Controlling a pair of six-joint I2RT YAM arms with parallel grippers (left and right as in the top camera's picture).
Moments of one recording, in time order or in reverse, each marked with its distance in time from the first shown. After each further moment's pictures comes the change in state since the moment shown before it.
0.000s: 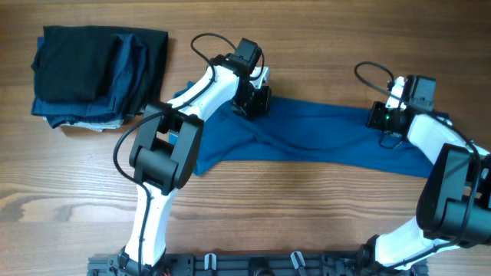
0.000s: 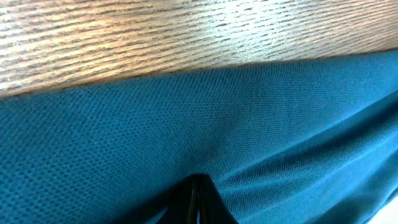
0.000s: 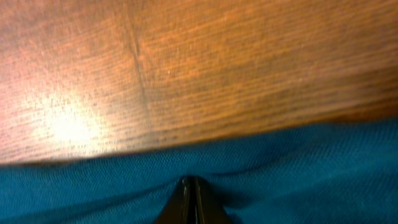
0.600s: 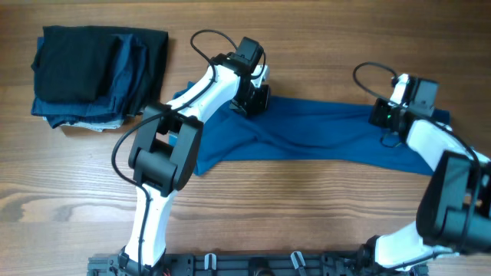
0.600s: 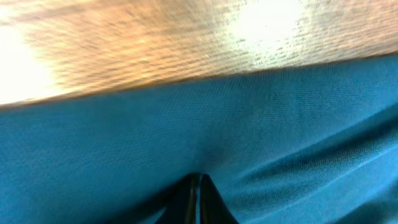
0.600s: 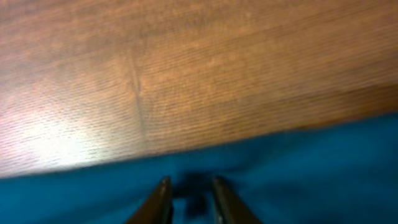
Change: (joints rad) left arm -0.003 -0.026 0.008 -0.011 -0.089 0.002; right arm -0.004 -0.067 0.007 -0.009 0.032 -0.006
